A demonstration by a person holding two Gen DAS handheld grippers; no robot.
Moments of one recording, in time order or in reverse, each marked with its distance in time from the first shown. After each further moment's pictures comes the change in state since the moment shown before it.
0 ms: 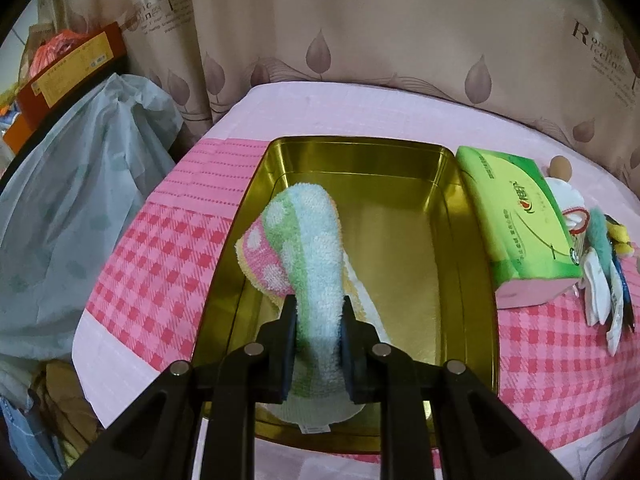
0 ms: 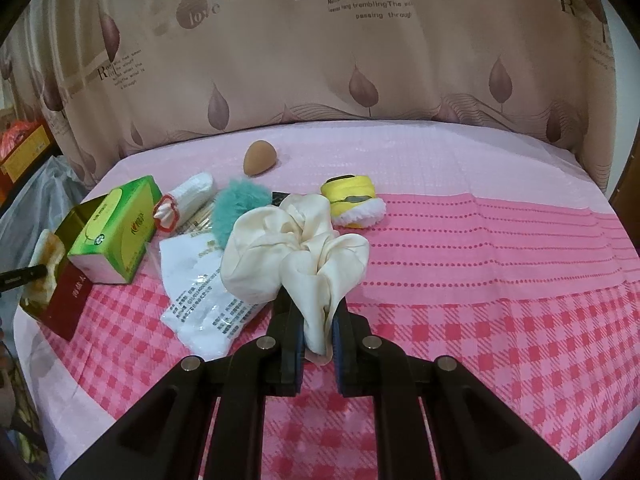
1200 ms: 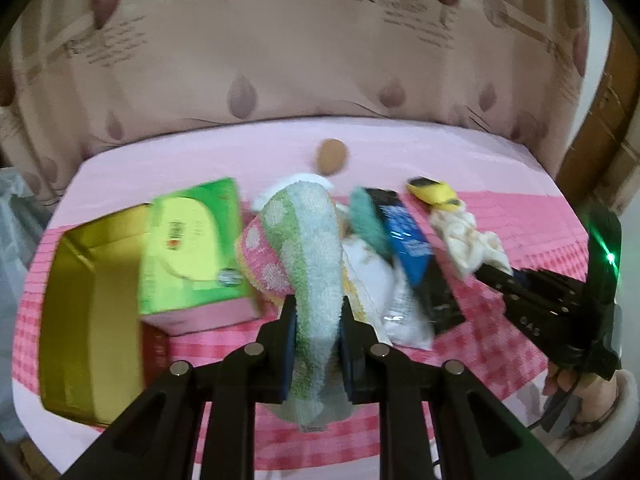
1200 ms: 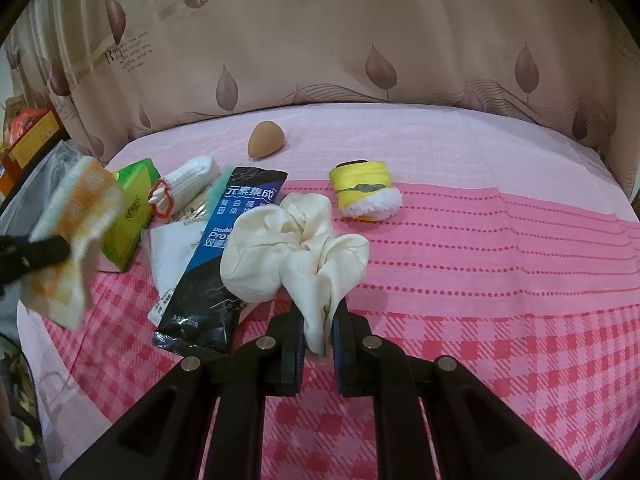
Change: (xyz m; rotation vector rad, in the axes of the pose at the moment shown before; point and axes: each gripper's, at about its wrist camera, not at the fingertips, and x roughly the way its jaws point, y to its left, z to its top) left arm -0.081 -0.200 -0.002 0.264 -0.048 -0.350; right arm 0.029 -0.011 0.005 -0.039 0.060 0.069
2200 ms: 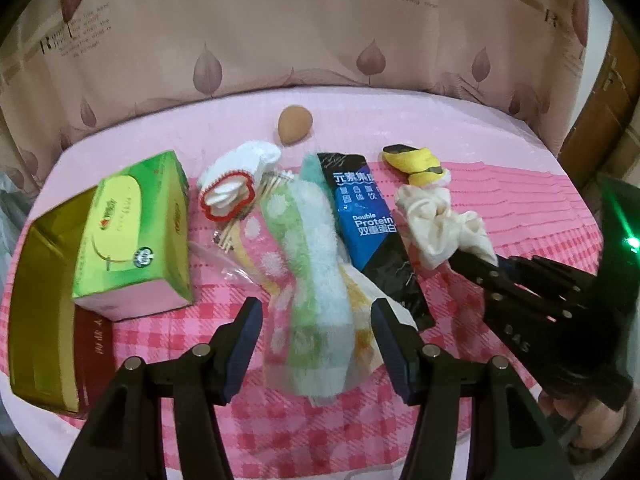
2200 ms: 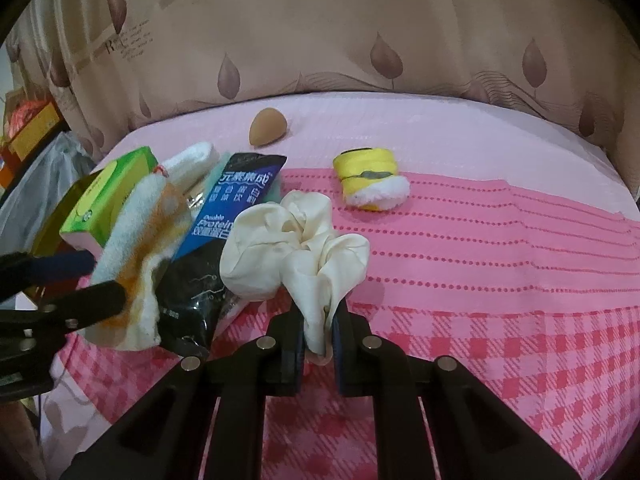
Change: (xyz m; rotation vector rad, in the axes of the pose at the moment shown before) left arm 0.047 -0.059 -0.007 0.015 0.085 -0.015; right arm 0.004 -0.004 -0.002 -0.009 0.026 0.010
